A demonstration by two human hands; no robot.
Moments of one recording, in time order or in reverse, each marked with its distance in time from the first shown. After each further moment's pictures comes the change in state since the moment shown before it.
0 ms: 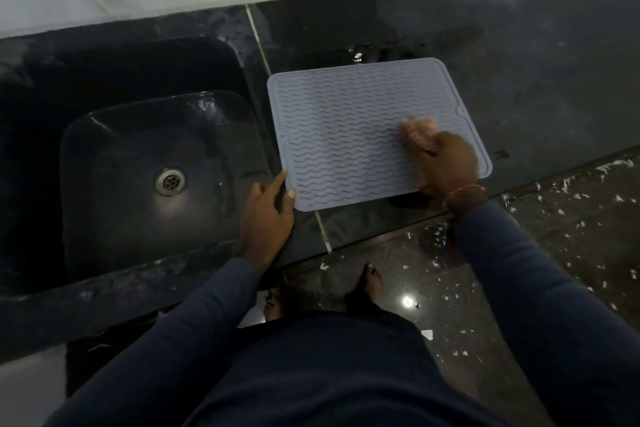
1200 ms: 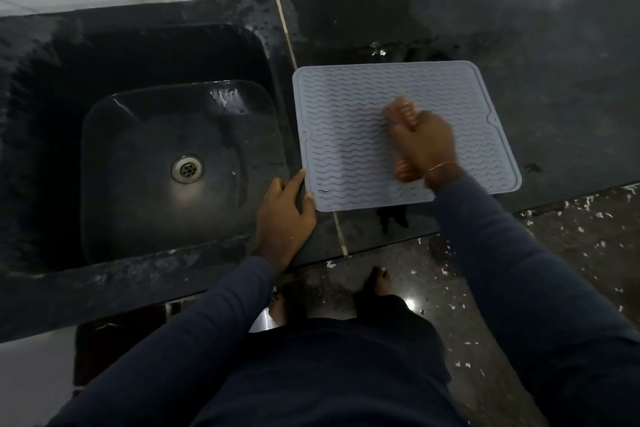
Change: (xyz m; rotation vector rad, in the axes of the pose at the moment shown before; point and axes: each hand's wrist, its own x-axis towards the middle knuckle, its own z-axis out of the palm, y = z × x) left_hand -0.003 0.004 0.002 0.052 0.081 0.009; right_hand 0.044 -0.049 0.055 0.086 -0.092 -0.015
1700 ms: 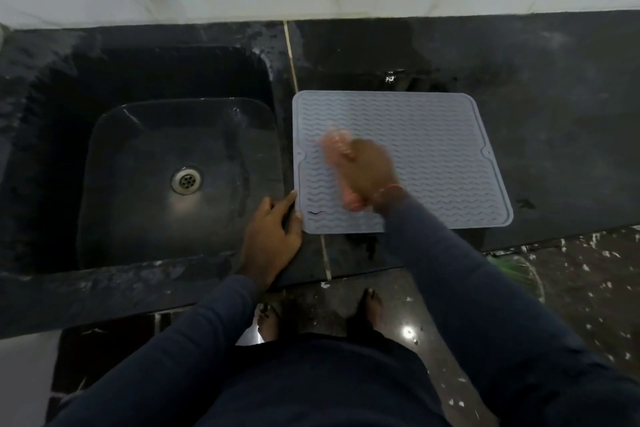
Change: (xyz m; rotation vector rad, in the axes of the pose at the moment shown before) left_hand 0.001 -0.002 0.003 -0.002 0.008 -0.021; right_hand -0.014 -0.049 0.037 -0.056 -0.173 -0.326
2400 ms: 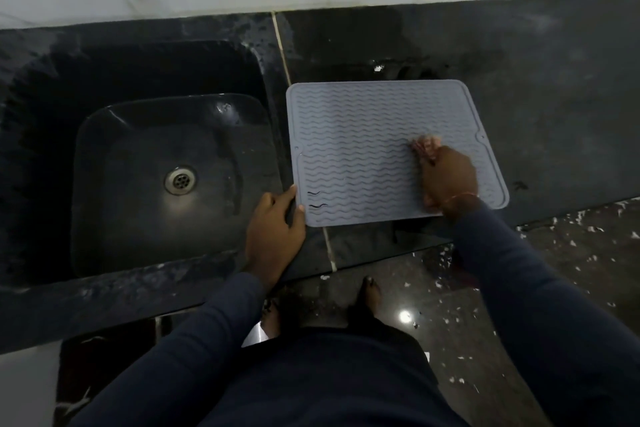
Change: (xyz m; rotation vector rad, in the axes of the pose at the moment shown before) left_hand 0.000 0.006 -0.003 -0.007 -0.026 -0.036; right_hand -0.034 0.083 -0.055 -0.155 0.175 0.409
